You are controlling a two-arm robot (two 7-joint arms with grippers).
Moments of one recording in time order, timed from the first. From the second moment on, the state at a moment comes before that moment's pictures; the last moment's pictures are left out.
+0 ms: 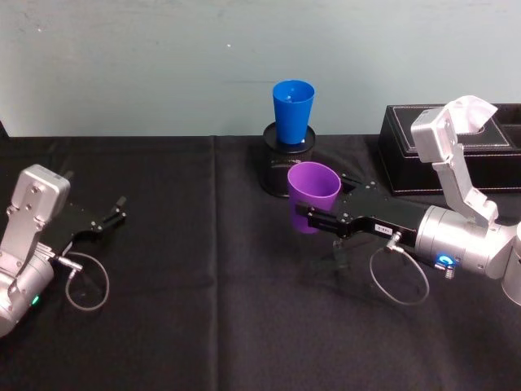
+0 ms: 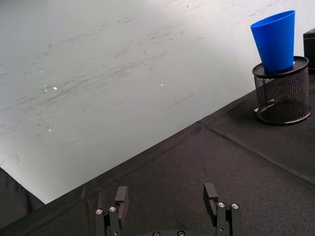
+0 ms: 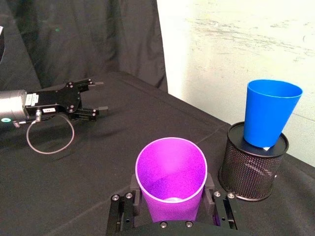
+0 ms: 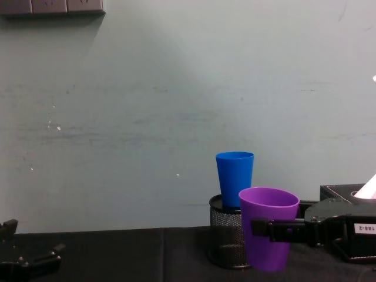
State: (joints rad) left arm -0.20 0.60 0.45 -1.41 -0.25 -0.12 0.03; right arm 0.40 0.53 -0.47 -1.41 0.50 0.11 0.63
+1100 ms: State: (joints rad) left arm -0.20 0.60 0.45 -1.41 -0.25 -0.12 0.03; right arm 0.46 0.52 -0.51 -1.38 0.48 0.15 0.61
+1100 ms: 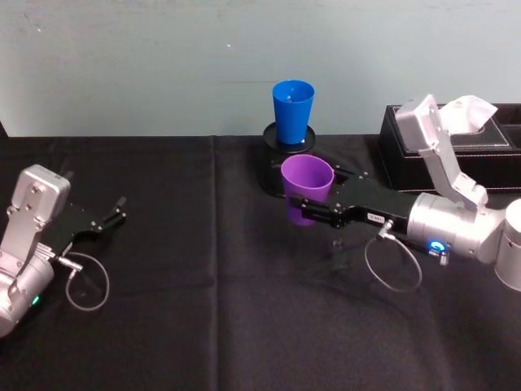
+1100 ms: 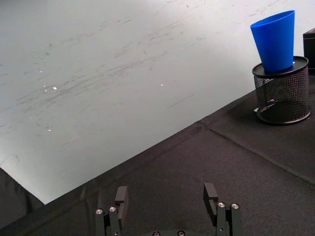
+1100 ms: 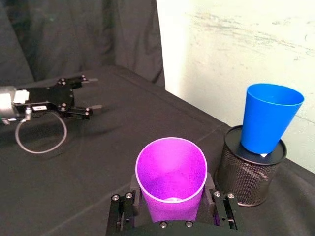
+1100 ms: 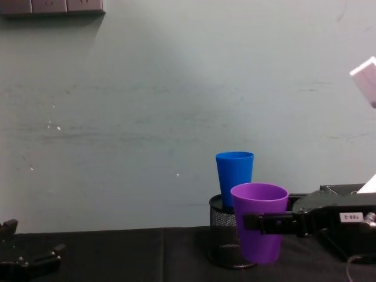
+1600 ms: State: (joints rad) left arm -0.20 0.60 0.45 -1.41 -0.25 -0.12 0.03; right arm 0.60 0.45 -0.54 -1.20 0.48 0.18 0.64
